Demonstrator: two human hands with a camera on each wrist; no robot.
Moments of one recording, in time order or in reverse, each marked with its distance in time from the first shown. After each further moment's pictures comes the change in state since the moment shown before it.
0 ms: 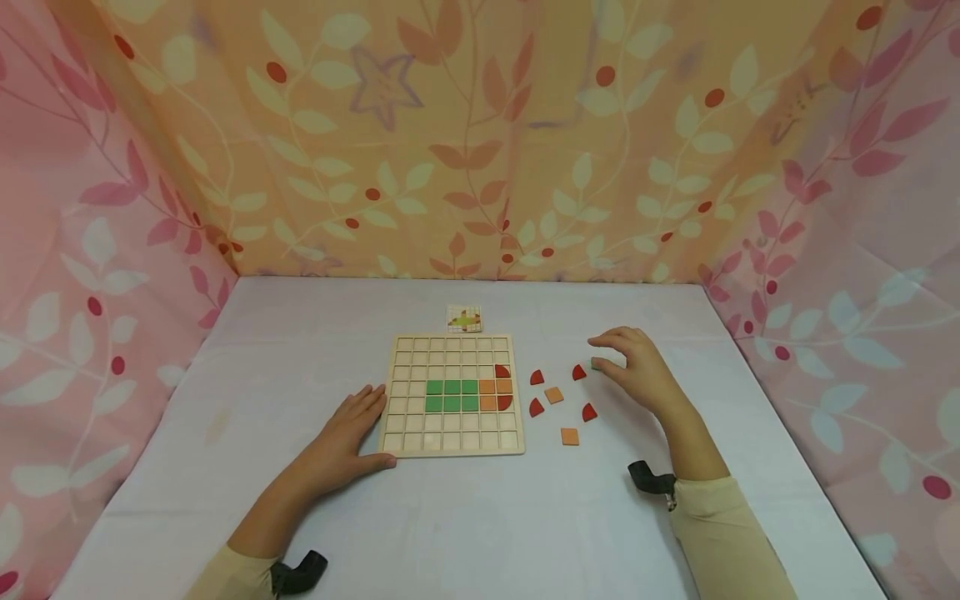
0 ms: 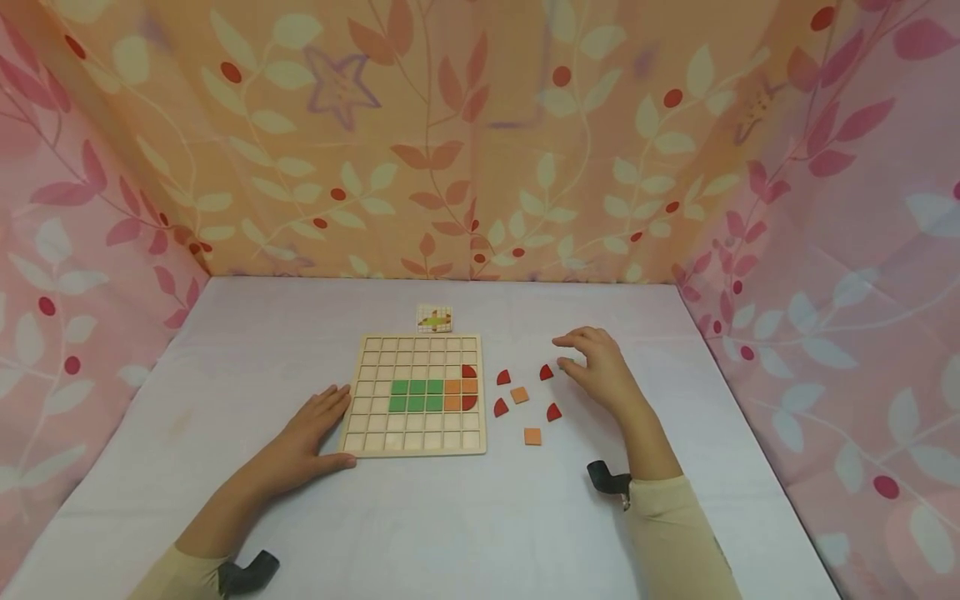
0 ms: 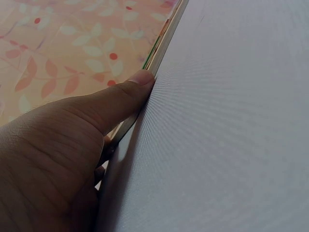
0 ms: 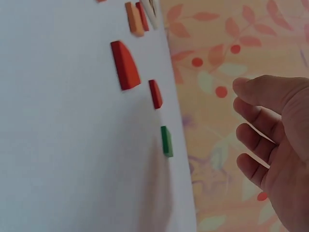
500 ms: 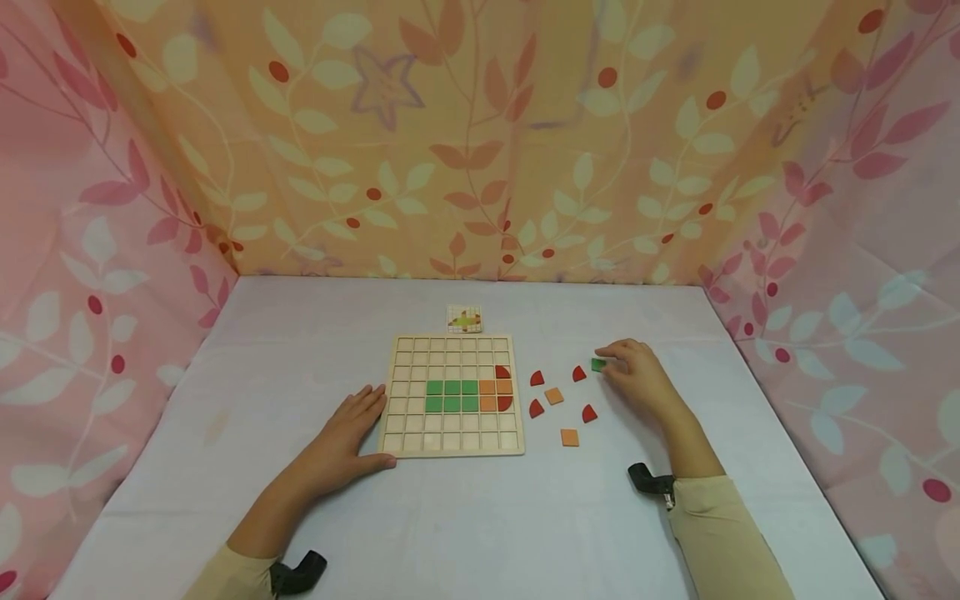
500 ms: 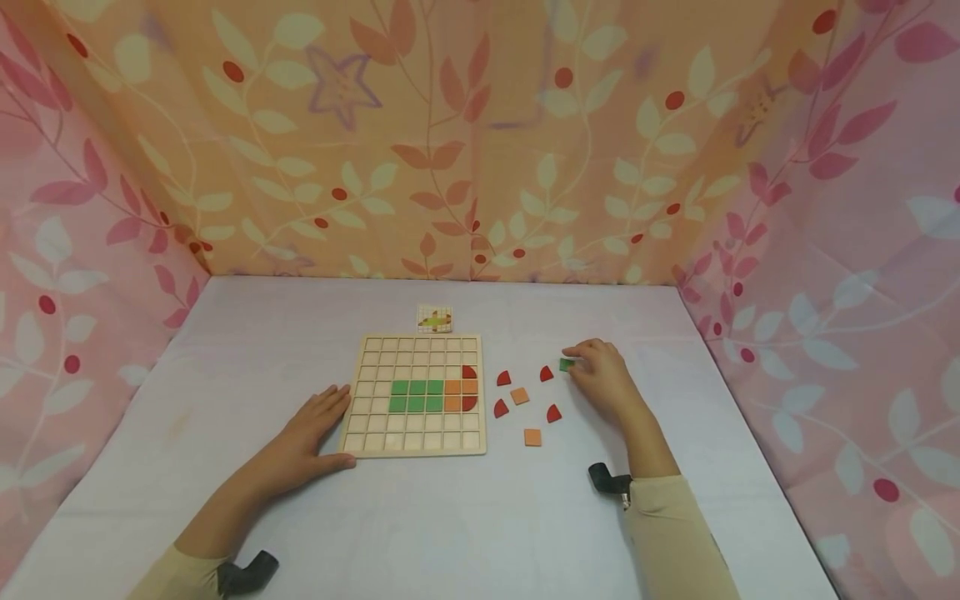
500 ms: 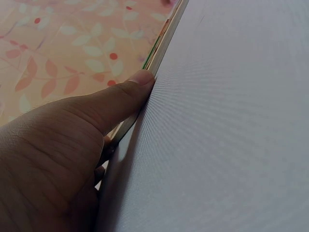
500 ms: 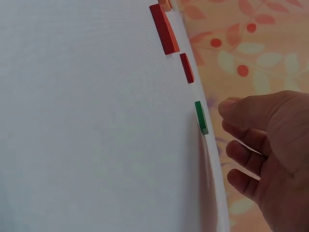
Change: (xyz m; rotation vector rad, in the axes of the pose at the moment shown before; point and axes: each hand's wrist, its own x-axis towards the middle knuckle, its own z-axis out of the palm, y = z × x) left_hand 0.000 0.000 0.000 0.004 0.004 0.002; right_hand -0.001 0.041 0.017 -0.035 -0.044 0.085
